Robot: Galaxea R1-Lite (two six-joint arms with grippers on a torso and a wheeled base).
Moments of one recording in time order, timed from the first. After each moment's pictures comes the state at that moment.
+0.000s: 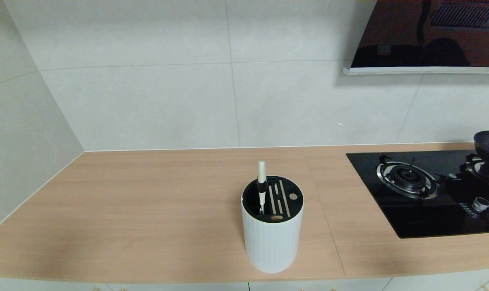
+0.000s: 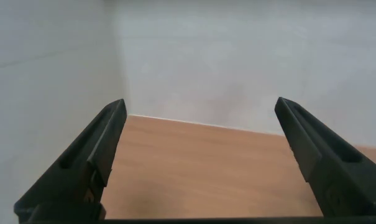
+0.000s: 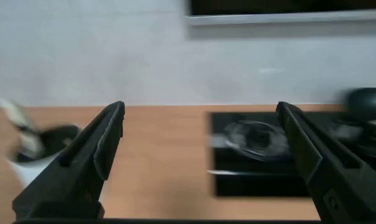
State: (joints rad) left arm -0.22 0.35 -0.47 -0.23 0.56 0.16; right arm 0.19 0.26 -0.44 -0.01 -0.22 -0.09
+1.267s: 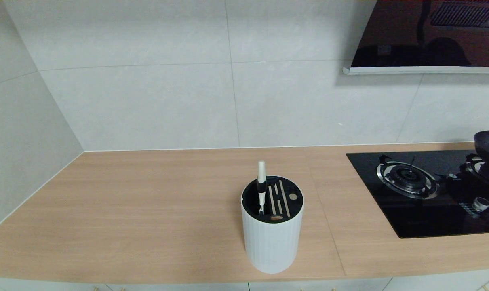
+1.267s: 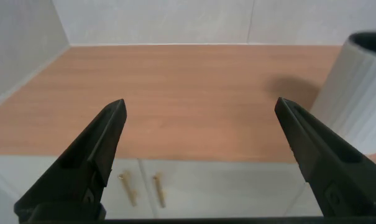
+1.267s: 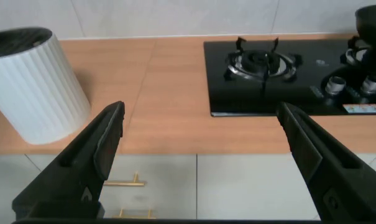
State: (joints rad) left arm 0.00 0.00 0.00 -0.03 0.06 0.05; right arm 0.00 0.00 0.00 -0.01 0.03 0.01
